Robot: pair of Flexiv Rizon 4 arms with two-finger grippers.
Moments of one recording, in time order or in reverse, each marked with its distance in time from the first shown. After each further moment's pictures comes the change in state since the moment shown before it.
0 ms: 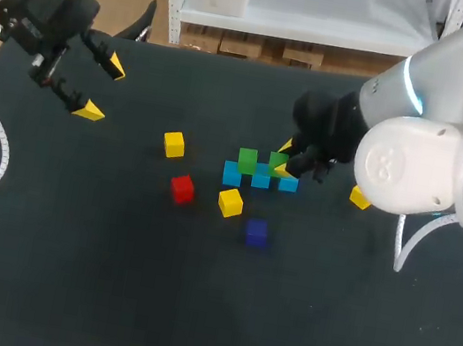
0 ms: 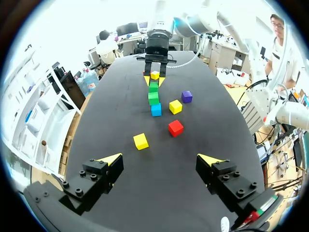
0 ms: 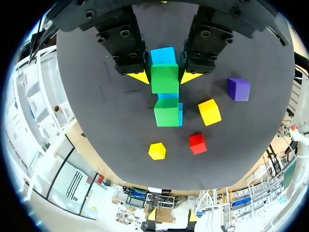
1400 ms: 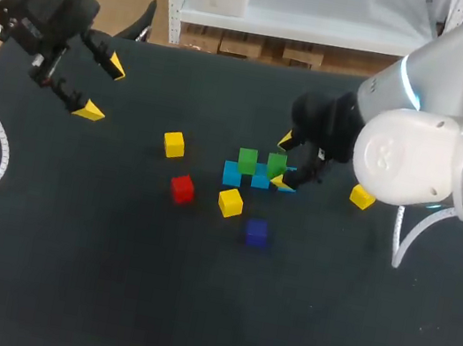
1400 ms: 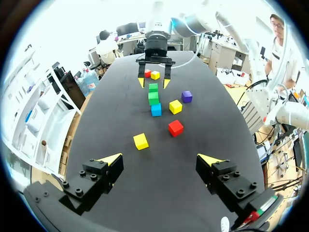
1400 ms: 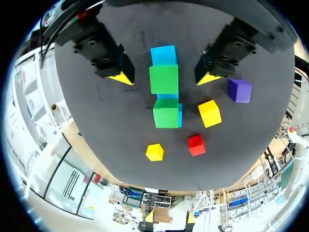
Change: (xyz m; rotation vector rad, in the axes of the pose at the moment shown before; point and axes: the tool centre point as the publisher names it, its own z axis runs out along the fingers) left arm 0.000 0.000 0.000 0.000 0.000 0.000; right arm 0.000 0.001 0.006 -0.033 -0.006 -0.011
